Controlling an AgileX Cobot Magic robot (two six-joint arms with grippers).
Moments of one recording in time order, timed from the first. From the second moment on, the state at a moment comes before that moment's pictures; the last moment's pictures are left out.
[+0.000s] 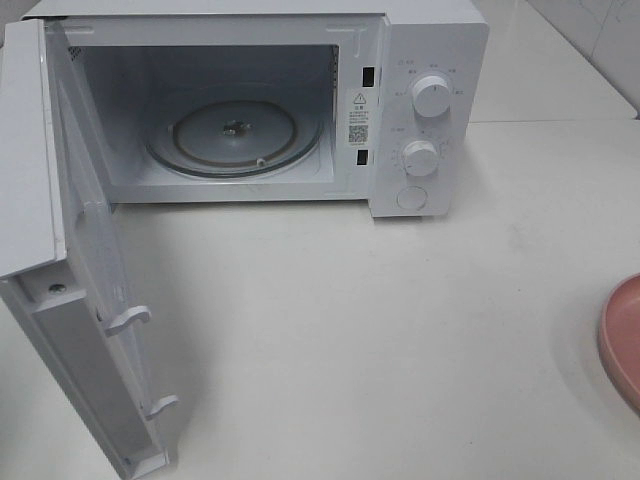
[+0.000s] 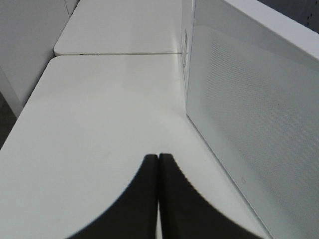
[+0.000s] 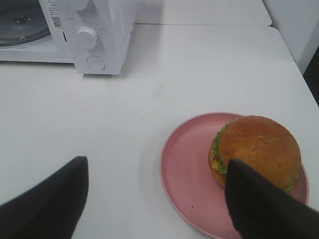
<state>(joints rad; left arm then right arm) -0.01 0.38 -0.37 0.01 0.47 0.02 0.04 0.00 -0.50 0.00 1.00 0.05</state>
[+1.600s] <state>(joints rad) -0.20 1.42 -0.29 0.35 -0.79 -0.23 0.04 0.00 -0.50 0.00 1.00 0.05</state>
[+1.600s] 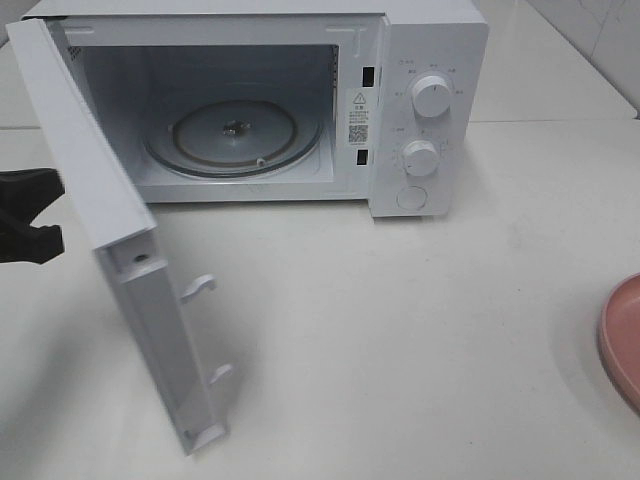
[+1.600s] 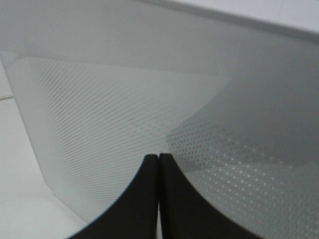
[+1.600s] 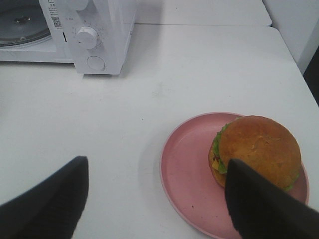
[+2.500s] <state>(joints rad) -0.55 1.67 -0.58 -0.12 -0.74 0.00 0.04 0.00 -0.50 0.00 1.00 0.05</state>
